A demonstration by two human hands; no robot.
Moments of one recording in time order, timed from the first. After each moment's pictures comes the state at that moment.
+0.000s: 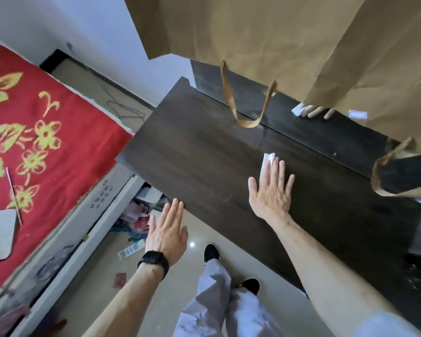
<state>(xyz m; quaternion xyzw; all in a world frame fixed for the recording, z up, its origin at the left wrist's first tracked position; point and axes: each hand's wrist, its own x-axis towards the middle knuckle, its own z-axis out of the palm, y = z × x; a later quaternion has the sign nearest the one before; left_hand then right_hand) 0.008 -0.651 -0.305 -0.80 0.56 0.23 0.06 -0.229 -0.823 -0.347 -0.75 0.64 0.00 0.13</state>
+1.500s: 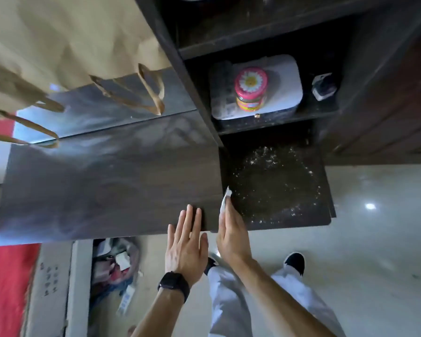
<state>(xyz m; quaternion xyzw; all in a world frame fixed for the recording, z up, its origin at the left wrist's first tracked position) -0.375 -0.576 -0.309 -0.59 0.78 0.17 0.11 -0.499 -0.561 -0.368 -0.49 0.73 -0.37 0.30</state>
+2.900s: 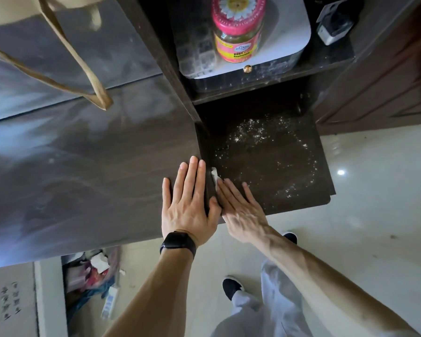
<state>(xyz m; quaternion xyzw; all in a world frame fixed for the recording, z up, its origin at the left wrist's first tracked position) -0.427 -0.639 -0.359 -0.52 0.85 0.09 0.06 -0.559 -0.560 -0.484 -0.71 0.66 0.02 0.22</state>
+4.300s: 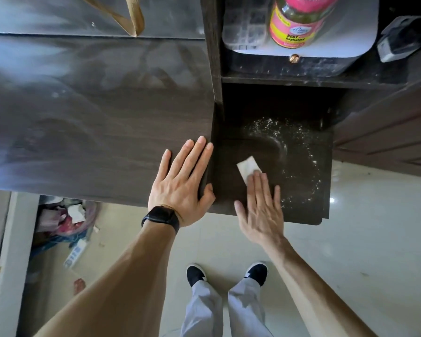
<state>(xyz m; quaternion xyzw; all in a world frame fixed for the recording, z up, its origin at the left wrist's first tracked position) -0.428 -0.637 -0.358 -0.54 0.84 0.07 0.03 -0.622 -0.532 -0.495 -0.66 0.73 0.00 0.17</state>
